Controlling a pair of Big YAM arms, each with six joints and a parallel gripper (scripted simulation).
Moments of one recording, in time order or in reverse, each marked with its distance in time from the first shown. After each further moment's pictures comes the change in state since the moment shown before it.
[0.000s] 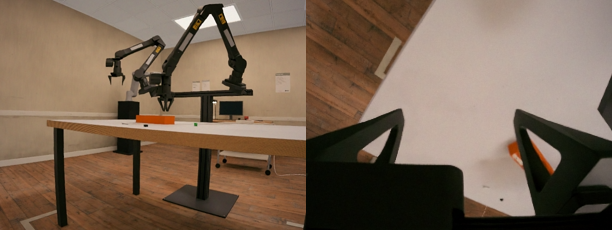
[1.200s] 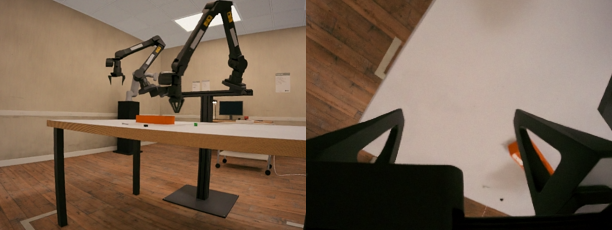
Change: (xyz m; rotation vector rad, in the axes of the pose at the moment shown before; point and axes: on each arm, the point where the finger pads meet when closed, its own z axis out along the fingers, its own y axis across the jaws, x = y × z) left arm 0.088 0.000 0.009 0.044 0.022 -0.312; right arm 0.000 0.000 0.000 0.000 0.000 0.000
